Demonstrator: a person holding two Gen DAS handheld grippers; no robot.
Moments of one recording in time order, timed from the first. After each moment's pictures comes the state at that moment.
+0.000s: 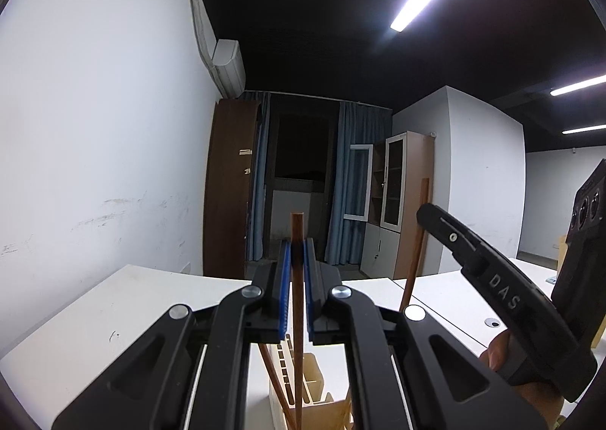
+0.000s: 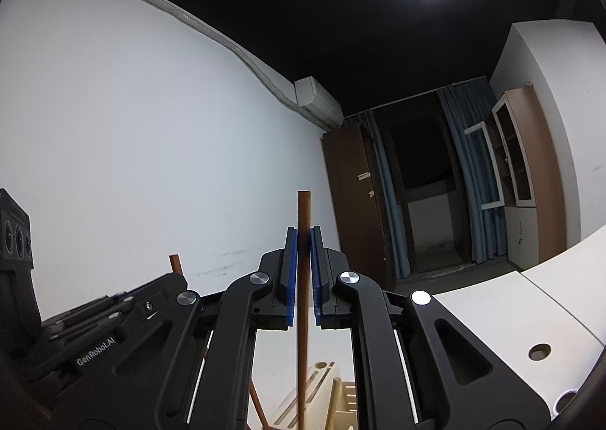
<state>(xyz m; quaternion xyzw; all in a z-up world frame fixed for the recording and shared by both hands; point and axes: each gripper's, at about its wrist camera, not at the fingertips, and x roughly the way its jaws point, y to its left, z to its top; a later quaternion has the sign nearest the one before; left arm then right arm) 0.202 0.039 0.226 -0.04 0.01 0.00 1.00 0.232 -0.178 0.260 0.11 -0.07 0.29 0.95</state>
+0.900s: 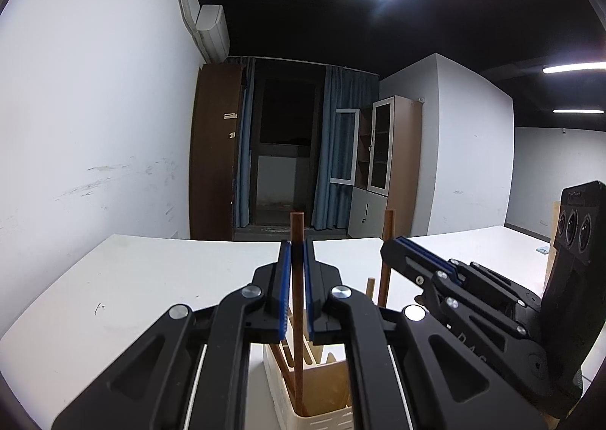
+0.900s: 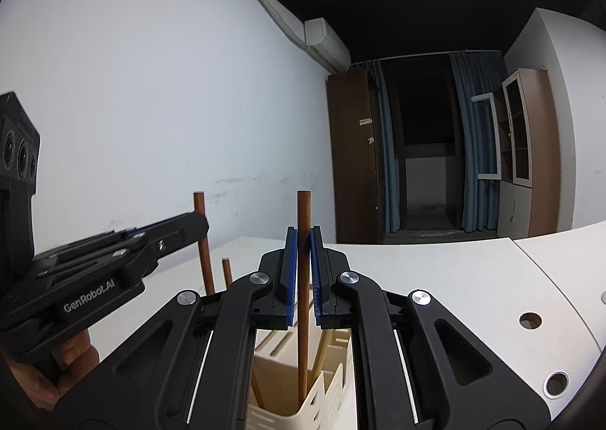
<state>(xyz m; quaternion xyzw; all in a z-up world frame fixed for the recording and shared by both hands) 0.232 0.051 0.180 -0.03 0.08 -0.04 1.00 0.241 -0.161 0.212 0.03 0.04 0.29 0.96</state>
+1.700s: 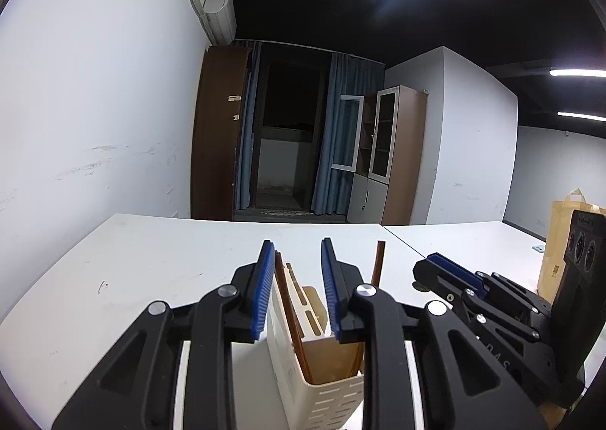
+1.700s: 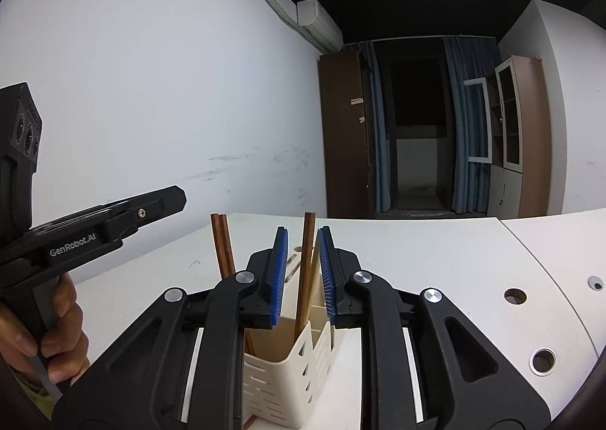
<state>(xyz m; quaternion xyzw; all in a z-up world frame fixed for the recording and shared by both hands) 0.216 0.065 0.170 -0.04 0.11 -0.04 0.99 0.227 -0.175 0.216 0.02 0.08 0.28 0.96</state>
